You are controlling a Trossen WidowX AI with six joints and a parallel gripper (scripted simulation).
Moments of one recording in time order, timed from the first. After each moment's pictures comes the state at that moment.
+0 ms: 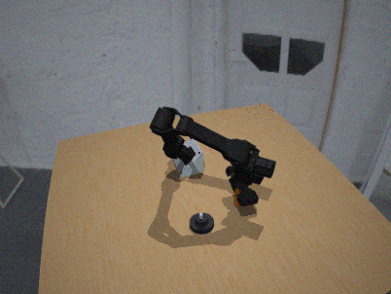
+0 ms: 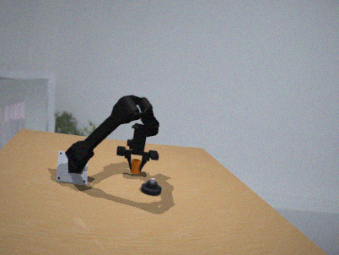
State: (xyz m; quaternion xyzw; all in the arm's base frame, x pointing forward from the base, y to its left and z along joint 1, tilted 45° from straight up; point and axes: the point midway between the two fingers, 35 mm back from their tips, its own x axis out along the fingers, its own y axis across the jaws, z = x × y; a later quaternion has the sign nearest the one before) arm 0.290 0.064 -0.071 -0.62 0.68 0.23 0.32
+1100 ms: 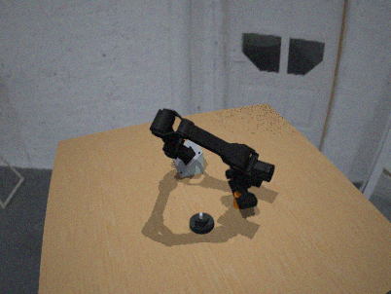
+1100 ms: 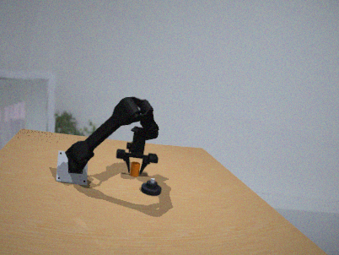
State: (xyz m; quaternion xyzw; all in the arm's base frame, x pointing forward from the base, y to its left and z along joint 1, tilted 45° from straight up) arm 0.289 0.054 -0.081 -0.62 0.68 0.23 0.32
